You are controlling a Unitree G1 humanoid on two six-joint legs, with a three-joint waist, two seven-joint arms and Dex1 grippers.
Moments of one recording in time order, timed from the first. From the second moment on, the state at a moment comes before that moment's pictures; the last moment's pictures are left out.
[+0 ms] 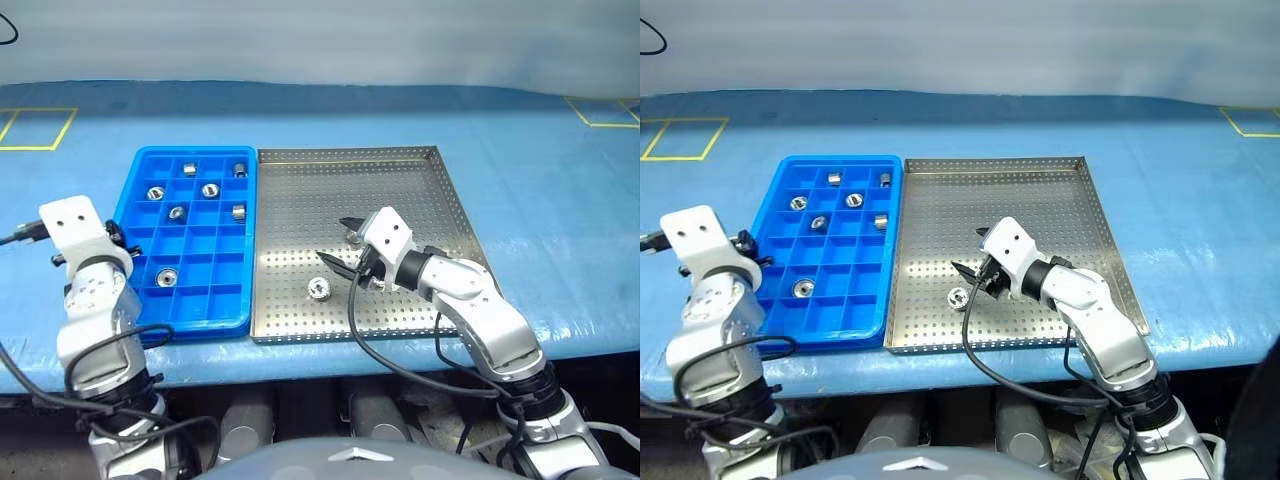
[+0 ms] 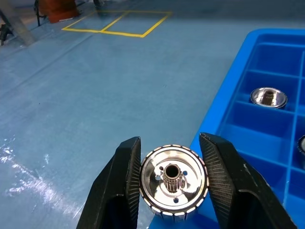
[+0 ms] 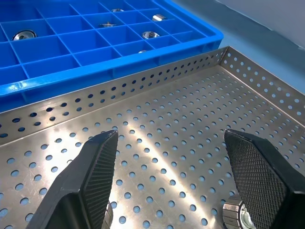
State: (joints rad) left arm -0.22 0.17 0.44 -0.47 -0.01 0.93 0.19; right arm -0.23 -0.45 0.25 -0.45 0.16 0.56 0.58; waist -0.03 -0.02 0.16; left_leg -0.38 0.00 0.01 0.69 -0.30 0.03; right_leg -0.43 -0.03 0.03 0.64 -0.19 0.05
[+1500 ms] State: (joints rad) left arm -0.21 0.37 -0.14 -0.57 -0.45 1.20 -0.36; right arm -0.08 -0.48 0.14 -0.59 0.13 0.61 0.45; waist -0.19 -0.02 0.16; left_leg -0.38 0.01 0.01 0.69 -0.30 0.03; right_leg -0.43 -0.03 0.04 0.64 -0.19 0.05
